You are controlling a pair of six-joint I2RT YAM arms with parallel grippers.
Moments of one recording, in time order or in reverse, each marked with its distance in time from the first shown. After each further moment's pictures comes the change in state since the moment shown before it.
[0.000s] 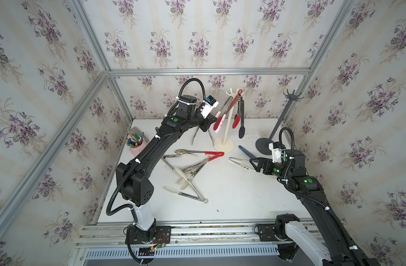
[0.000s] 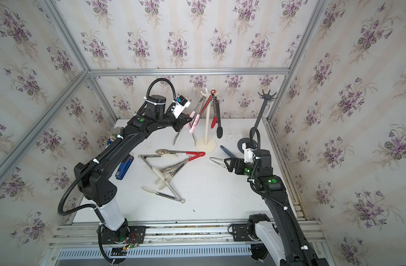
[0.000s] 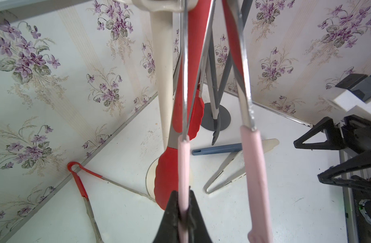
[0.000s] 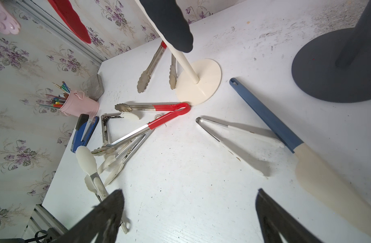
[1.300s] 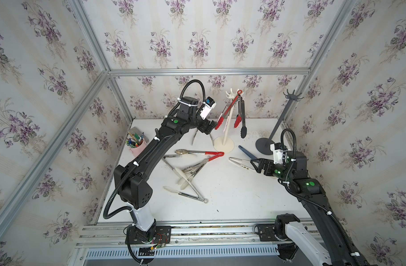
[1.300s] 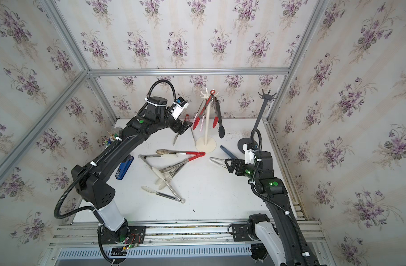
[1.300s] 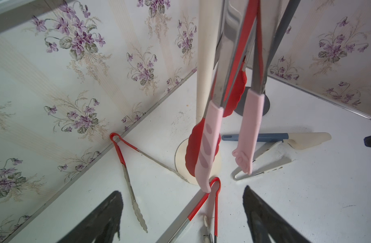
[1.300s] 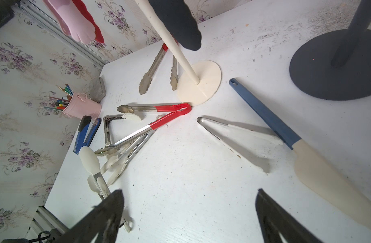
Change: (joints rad) left arm -0.010 -0.051 -0.030 -0.058 -0.248 0.008; right arm 0.000 -0.043 -0.002 -0.025 0.007 0.016
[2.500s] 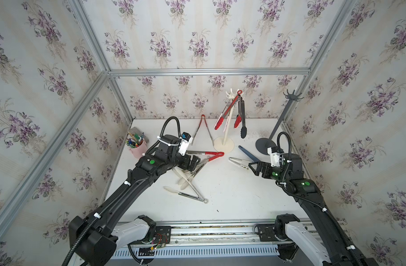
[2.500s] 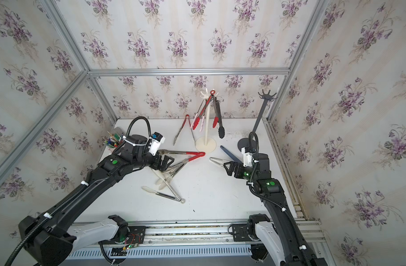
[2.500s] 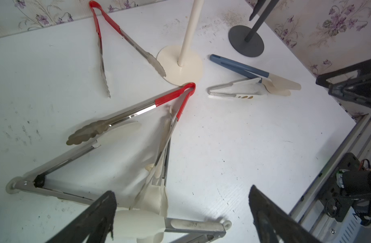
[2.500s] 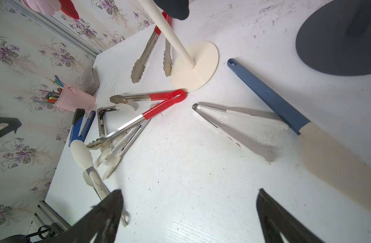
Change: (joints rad) left arm -0.029 -0.637 -0.797 -0.062 -0.042 -0.329; right arm 0.000 0.032 -0.079 0.040 -0.023 0.011
